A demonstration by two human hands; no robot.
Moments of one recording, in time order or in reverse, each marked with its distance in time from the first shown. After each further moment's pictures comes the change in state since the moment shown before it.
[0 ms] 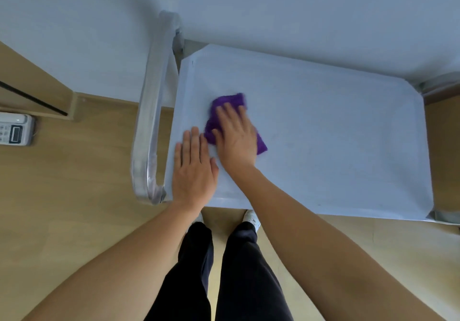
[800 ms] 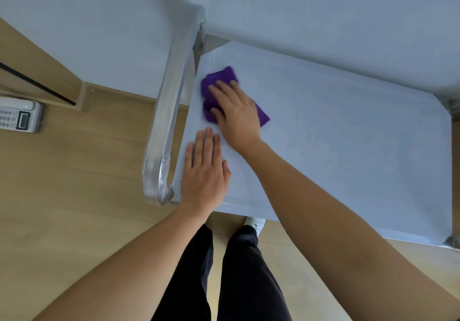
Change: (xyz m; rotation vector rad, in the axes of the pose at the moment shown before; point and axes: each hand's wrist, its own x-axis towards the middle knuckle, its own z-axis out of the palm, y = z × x) left_hand 0.013 -0.003 0.003 -0.005 0.061 0.018; right_hand 0.076 -0.009 0.014 -0.005 -0.048 -0.272
